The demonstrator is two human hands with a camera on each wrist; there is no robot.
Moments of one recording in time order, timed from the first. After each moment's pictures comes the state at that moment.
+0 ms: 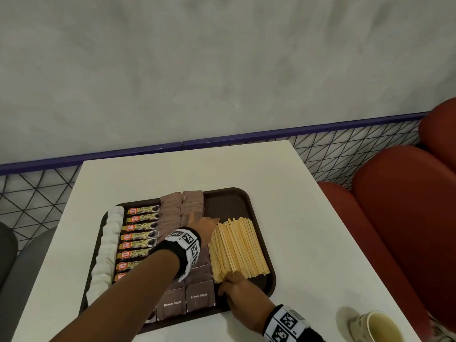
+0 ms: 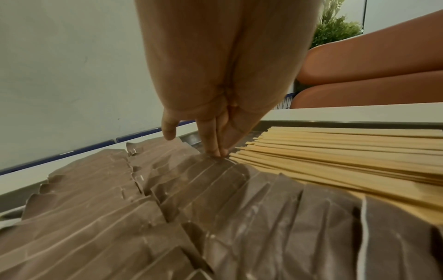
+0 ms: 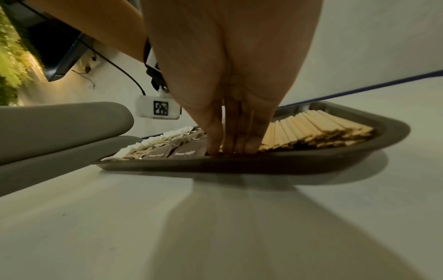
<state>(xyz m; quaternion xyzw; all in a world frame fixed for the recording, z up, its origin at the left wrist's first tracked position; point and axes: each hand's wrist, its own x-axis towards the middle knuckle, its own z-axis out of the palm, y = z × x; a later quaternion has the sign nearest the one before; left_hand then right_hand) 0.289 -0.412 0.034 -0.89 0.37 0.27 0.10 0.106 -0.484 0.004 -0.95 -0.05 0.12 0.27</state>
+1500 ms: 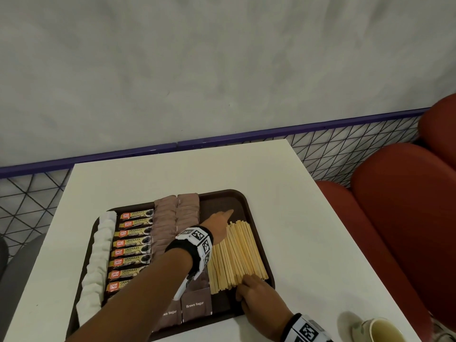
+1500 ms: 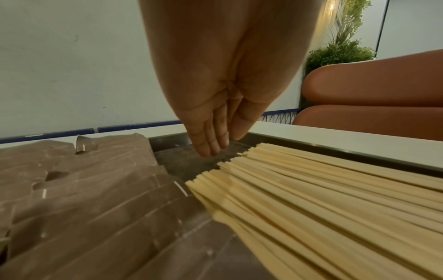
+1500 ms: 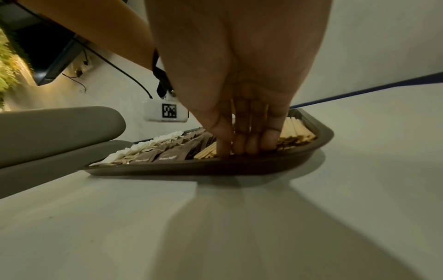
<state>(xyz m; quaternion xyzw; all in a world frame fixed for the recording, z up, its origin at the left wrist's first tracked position) 0.292 -0.450 0.028 -0.87 0.32 0.35 -0.15 0.096 -0.512 0.011 -0.97 -0.01 0.12 0.20</state>
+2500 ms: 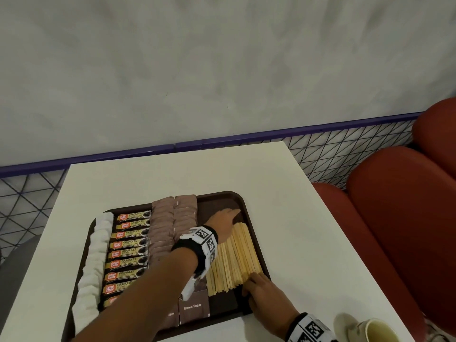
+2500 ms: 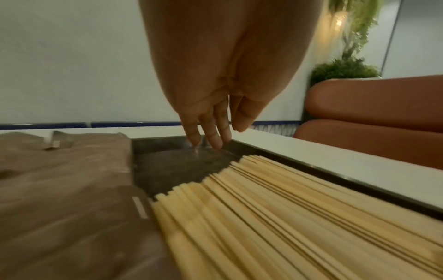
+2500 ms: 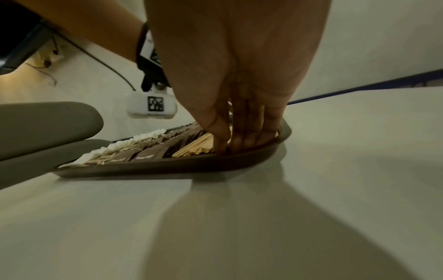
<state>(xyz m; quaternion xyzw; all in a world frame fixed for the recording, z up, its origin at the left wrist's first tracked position) 0.289 -0.465 0.026 -0.87 0.37 0.29 -0.17 0.093 -0.527 0.009 -0.97 0.04 0.09 0.22</state>
